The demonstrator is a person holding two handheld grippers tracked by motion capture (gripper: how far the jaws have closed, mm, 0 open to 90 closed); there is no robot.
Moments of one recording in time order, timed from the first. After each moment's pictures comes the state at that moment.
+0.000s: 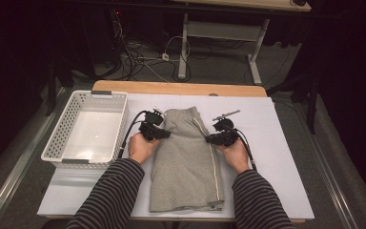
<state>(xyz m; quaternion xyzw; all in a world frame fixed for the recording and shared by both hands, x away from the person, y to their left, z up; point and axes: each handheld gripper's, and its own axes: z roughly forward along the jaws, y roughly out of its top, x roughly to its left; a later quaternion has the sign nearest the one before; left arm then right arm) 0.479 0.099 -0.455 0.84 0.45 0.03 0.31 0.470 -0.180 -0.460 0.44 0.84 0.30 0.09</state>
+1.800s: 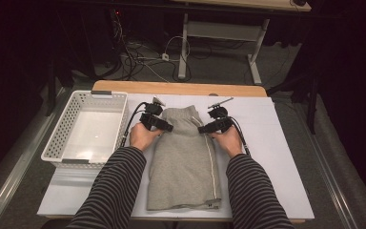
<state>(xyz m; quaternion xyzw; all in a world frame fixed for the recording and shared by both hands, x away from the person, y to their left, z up) 0.522 0.097 -0.458 0.82 0.49 0.00 0.28 0.520 -0.166 -0.459 0.47 0.83 0.28 0.08</state>
